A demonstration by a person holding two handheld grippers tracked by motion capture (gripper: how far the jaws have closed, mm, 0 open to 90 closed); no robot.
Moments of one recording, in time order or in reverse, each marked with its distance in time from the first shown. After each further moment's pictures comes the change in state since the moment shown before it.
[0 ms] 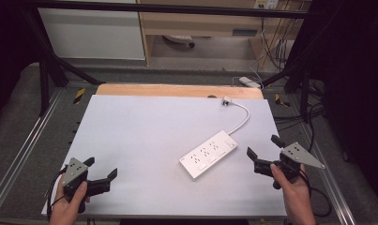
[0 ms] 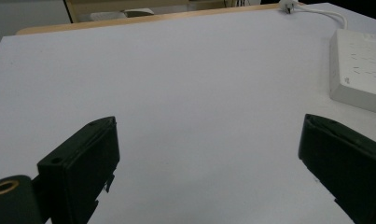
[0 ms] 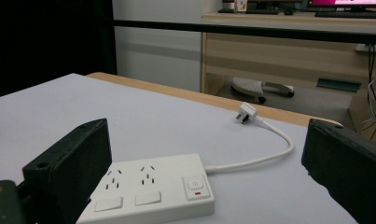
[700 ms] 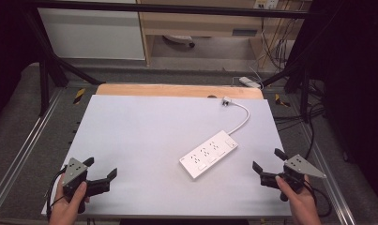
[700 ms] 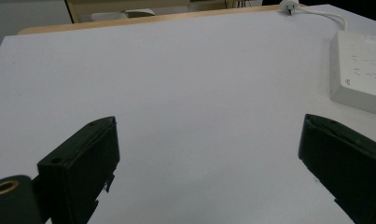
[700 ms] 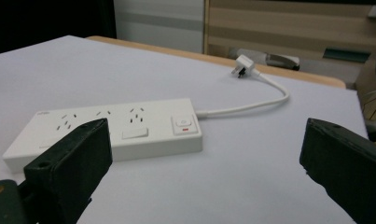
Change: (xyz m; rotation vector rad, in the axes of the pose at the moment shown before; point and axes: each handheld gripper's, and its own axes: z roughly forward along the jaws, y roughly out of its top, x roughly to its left) left arm 0.000 0.000 -0.001 -0.005 0.002 -0.006; right arm -0.019 -0.048 -0.012 0.112 0.030 0.002
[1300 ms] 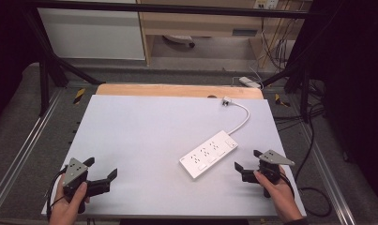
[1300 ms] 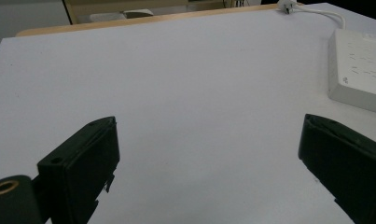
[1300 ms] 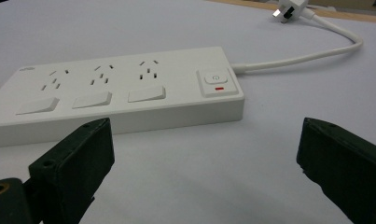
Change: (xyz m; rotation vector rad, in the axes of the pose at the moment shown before) left arm -0.001 0.000 0.000 0.003 -0.006 0.013; right arm 0.013 -0.022 0.061 0.167 0.065 0.017
